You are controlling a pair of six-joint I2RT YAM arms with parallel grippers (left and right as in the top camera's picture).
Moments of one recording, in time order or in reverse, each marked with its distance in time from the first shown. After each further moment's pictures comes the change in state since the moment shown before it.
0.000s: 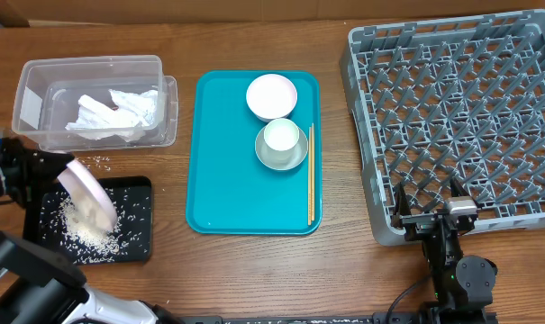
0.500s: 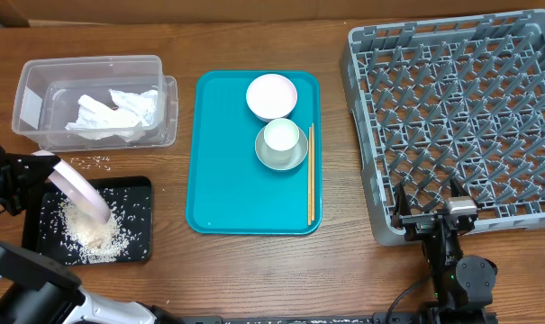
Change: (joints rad) left arm 0.073 0.000 0.000 -0.036 0.080 0.117; right arm 0.000 0.000 0.000 0.001 0.000 0.000
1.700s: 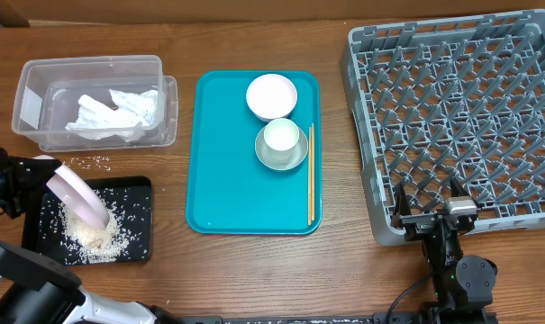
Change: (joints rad) left arm -0.003 0.000 0.000 -0.006 -0.047 -0.005; right arm 0.000 0.000 0.000 -0.001 0.000 0.000
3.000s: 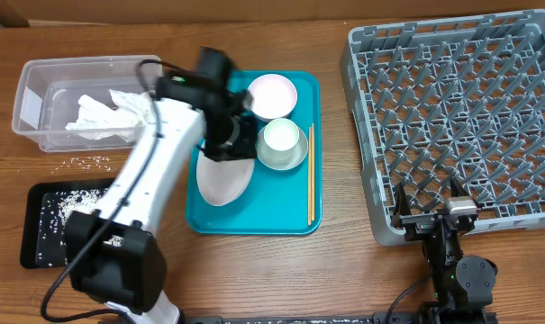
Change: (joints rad) left arm -1.286 -0.037 -0.105 0.461 -0.589 -0.426; right arm 0.000 0.000 0.000 0.001 0.000 0.000
